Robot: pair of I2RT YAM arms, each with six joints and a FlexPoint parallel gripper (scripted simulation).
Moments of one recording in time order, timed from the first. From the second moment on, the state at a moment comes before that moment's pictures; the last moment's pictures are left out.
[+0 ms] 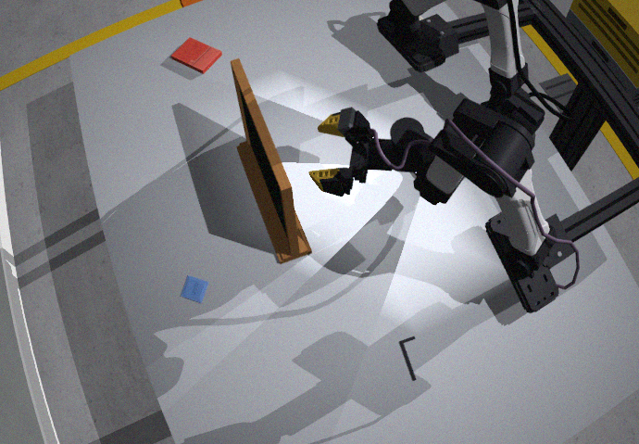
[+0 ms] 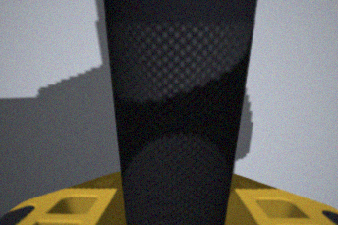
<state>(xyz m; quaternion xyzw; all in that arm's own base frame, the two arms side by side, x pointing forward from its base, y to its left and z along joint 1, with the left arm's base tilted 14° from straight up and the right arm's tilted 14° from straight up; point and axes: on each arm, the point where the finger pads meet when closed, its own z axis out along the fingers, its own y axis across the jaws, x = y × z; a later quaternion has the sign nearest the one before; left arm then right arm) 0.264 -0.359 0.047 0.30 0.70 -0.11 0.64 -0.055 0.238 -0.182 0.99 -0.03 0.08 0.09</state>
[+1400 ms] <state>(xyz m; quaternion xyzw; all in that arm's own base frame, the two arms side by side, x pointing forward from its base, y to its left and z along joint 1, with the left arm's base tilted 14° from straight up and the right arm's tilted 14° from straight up) 0.265 -0.359 0.050 0.30 0.70 -0.11 0.64 -0.054 0.236 -0.183 0.99 -0.03 0.08 0.10</state>
